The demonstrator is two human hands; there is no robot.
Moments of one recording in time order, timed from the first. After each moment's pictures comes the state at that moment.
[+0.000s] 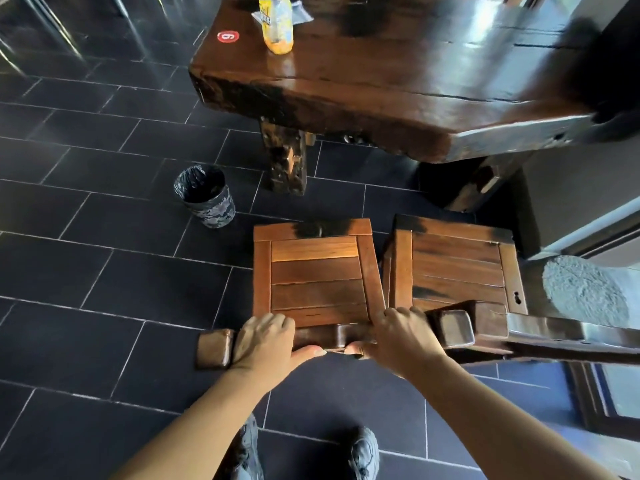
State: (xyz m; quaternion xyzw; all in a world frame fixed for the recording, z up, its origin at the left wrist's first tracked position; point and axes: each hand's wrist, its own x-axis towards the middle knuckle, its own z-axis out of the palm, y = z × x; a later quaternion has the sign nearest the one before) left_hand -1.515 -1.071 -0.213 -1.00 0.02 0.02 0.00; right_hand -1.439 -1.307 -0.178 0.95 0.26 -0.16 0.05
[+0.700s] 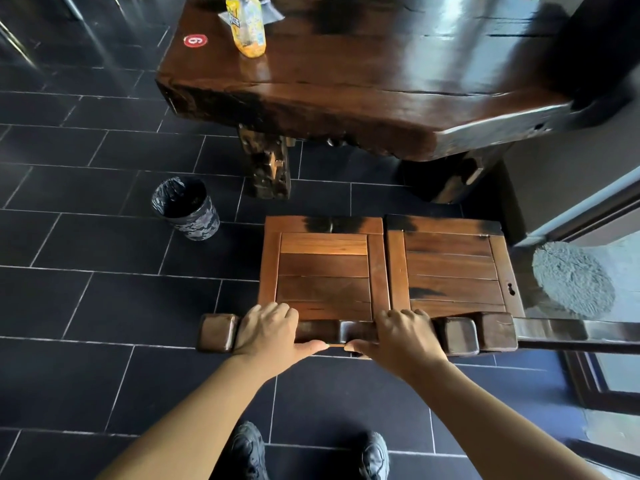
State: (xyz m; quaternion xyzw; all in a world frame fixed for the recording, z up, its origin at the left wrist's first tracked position) left_hand -1.449 -1.049 -0.219 -0.99 0.10 -0.01 -0.02; right_hand -1.417 -1.291 -0.182 0.97 0.19 -0.16 0.05
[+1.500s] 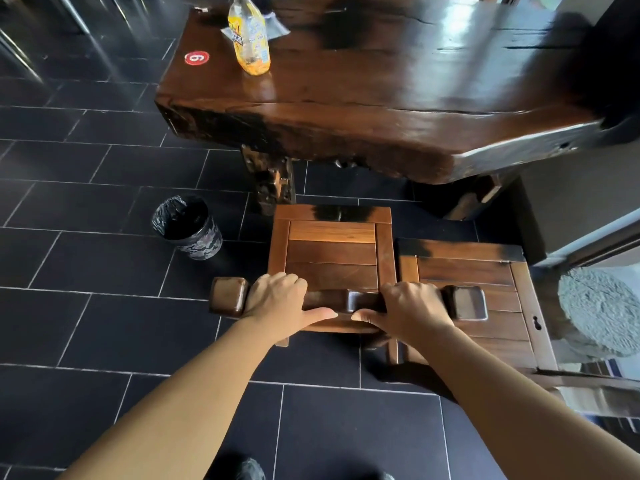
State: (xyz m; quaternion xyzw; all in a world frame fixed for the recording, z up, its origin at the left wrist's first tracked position) left_hand -1.308 -1.028 -0.198 -0.99 0.09 0.10 0.04; right_hand -1.281 -1.269 -0.187 0.97 0.20 -0.12 0.07
